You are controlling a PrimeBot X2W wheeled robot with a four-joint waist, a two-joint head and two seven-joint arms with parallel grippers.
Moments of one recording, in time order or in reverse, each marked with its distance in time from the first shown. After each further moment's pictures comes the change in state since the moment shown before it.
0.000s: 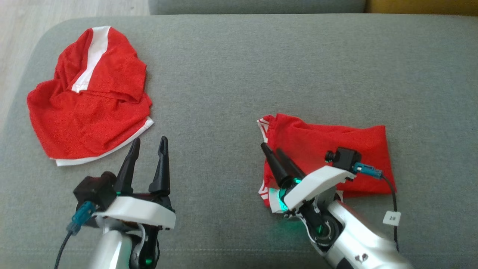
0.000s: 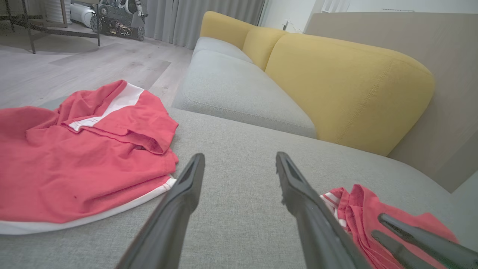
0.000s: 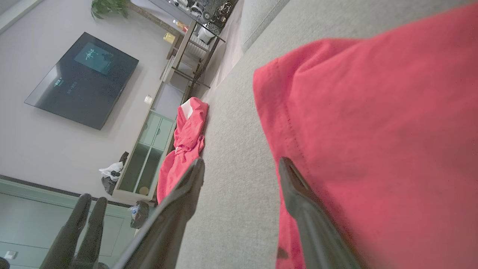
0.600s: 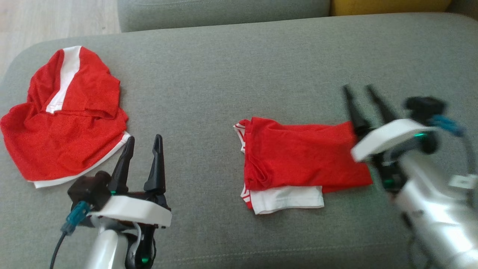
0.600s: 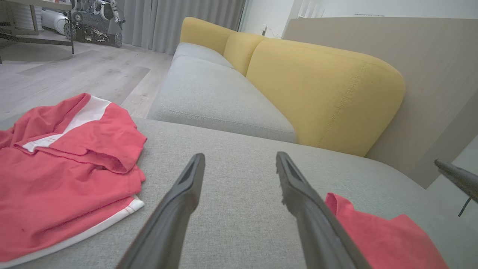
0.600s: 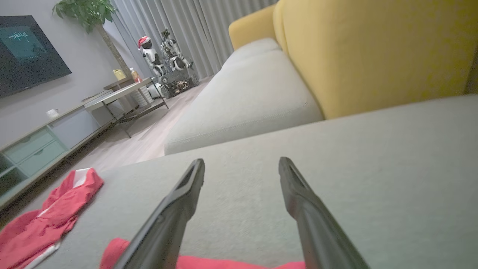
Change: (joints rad) left arm 0.000 0.000 0.021 -0.008 0.002 0.000 0.000; right arm -0.189 -0.204 -0.183 0.164 -0.436 0.000 -0.140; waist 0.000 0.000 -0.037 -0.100
